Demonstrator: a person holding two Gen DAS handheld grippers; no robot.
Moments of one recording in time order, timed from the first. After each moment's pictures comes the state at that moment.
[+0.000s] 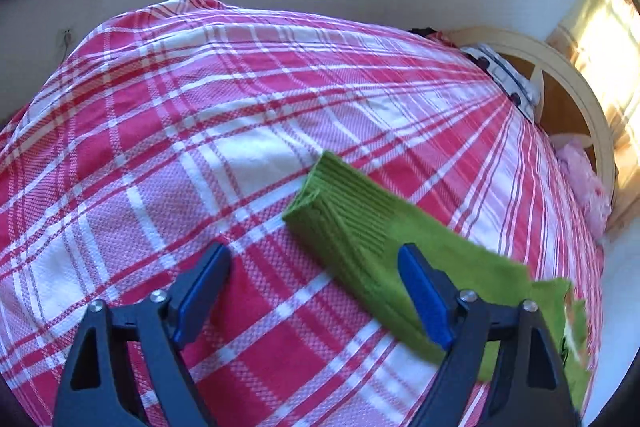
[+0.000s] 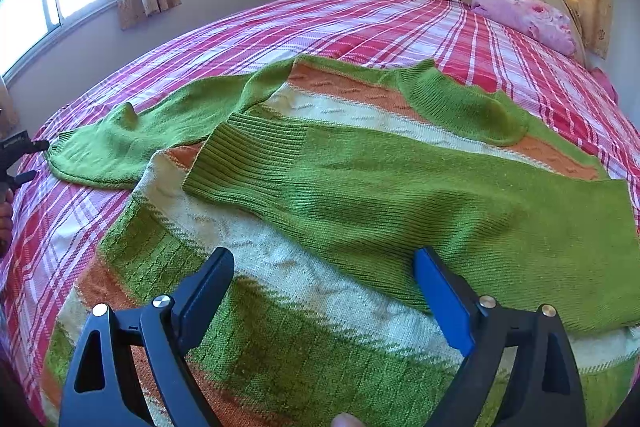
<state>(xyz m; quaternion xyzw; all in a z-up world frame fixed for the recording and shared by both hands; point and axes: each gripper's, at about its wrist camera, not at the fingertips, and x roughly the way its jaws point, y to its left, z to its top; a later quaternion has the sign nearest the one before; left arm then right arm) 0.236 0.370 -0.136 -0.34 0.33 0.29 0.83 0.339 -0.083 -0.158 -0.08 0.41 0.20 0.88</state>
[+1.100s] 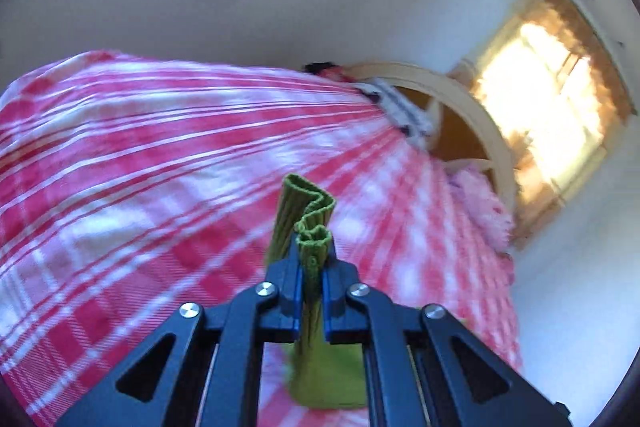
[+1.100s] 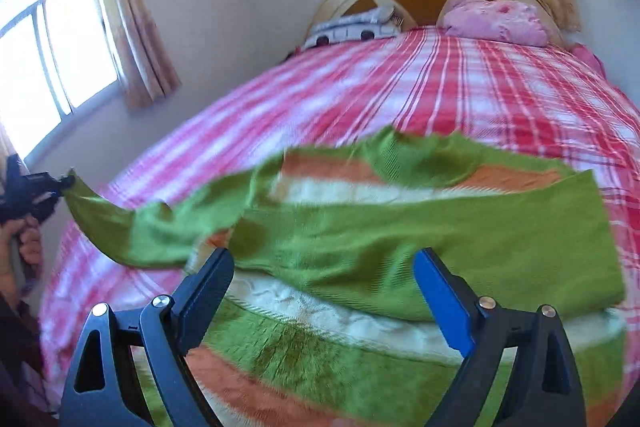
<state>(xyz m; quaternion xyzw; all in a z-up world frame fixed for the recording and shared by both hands) 0.270 0.322 -0.021 -0.37 0.23 0.12 0.89 0.317 -0.155 -0.086 0.05 0.34 0.21 0.91</state>
